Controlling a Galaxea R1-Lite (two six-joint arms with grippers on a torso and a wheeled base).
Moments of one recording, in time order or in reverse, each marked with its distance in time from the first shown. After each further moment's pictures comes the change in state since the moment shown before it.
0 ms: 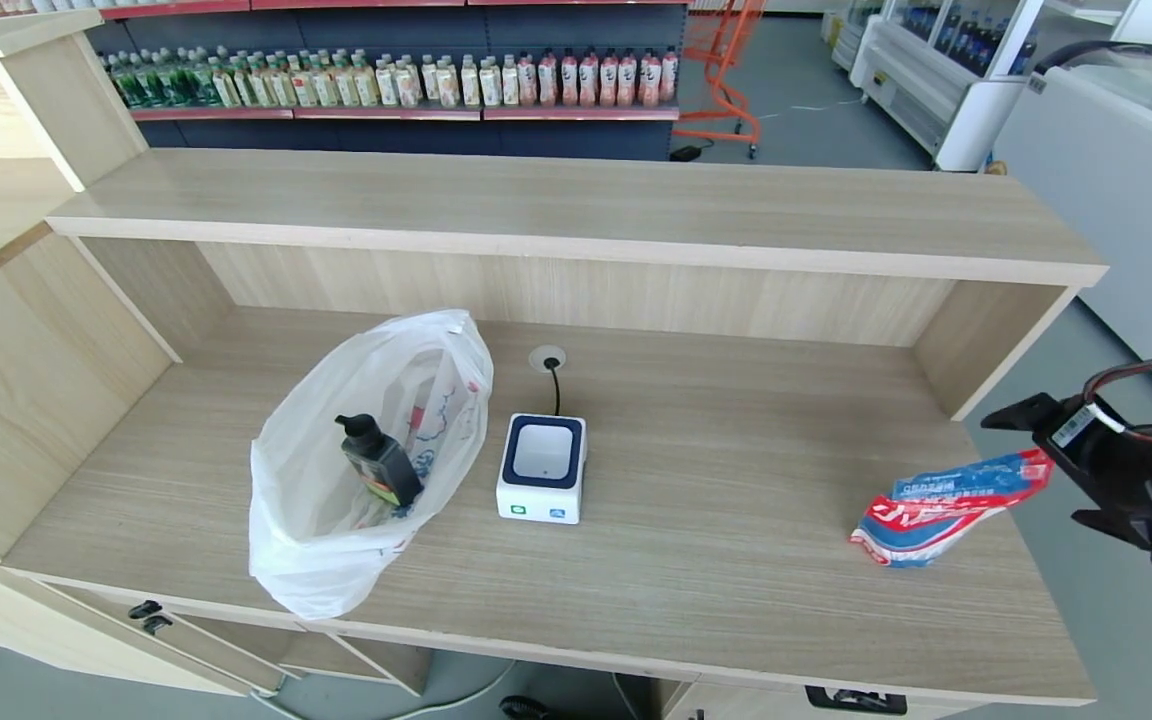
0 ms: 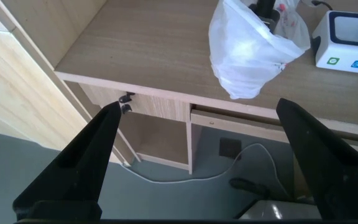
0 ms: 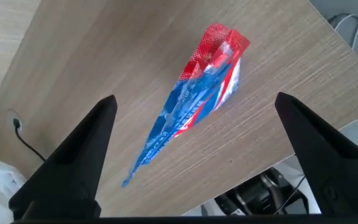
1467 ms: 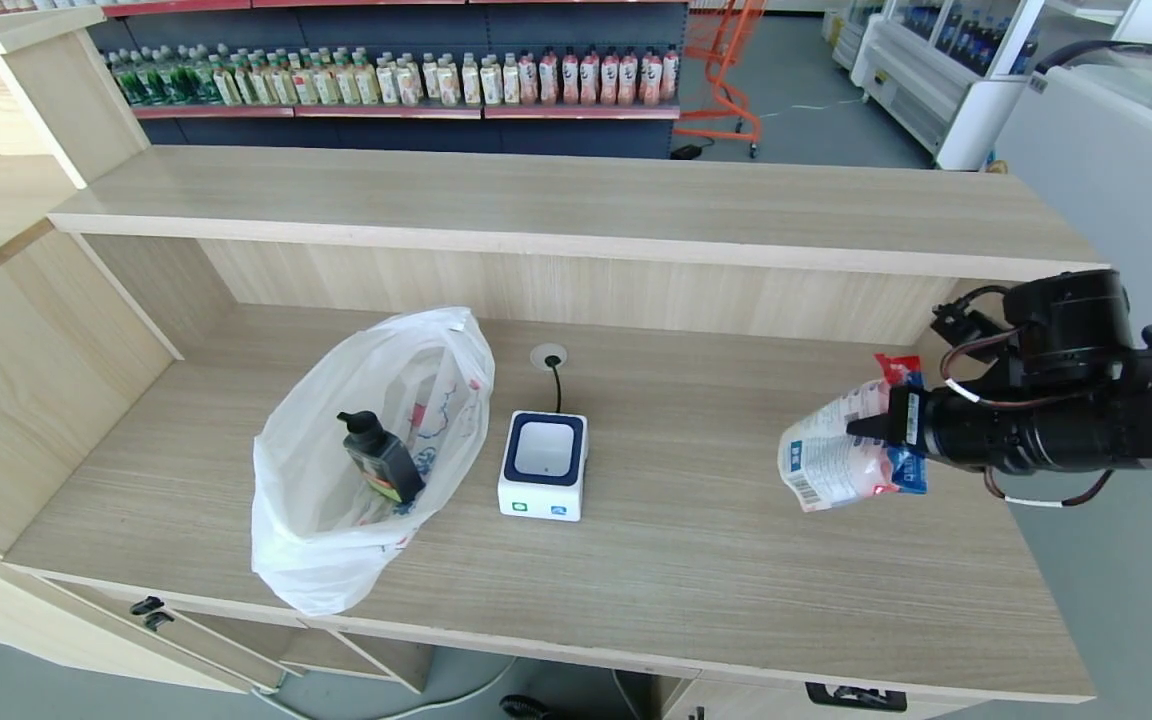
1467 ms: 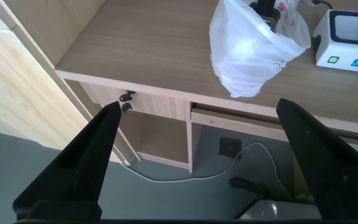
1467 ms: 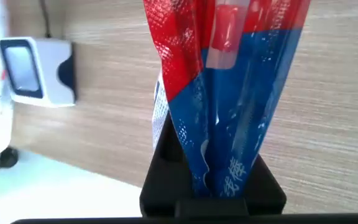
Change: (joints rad) left arm 0.000 0.000 0.000 0.000 0.000 0.001; right arm 0.095 0.238 -0.161 -0.131 0.447 -0.585
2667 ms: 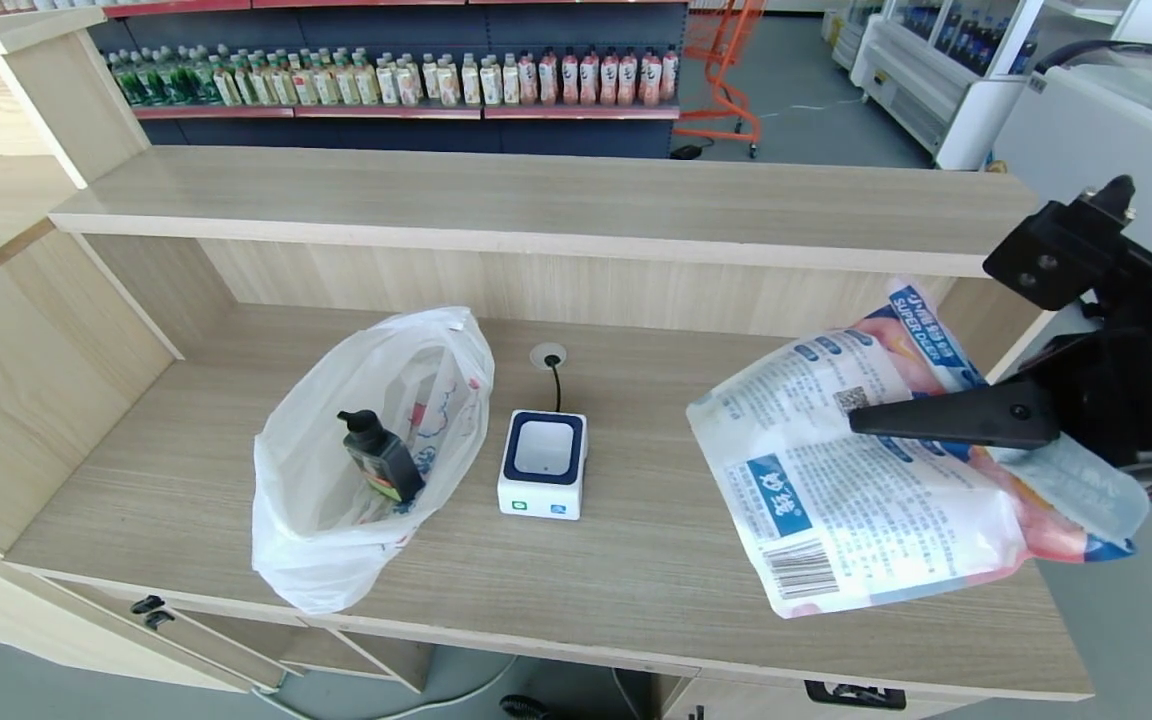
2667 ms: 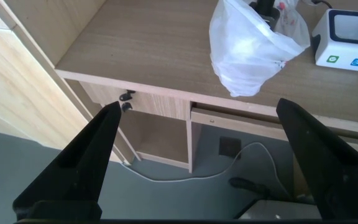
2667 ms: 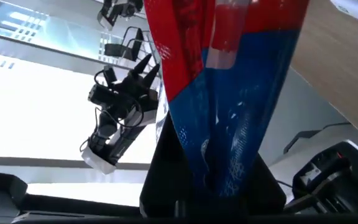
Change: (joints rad) left arm 0.000 0.000 0.000 0.000 0.000 -0.001; right arm 0.193 -0.344 0.047 0.046 0.753 0.176
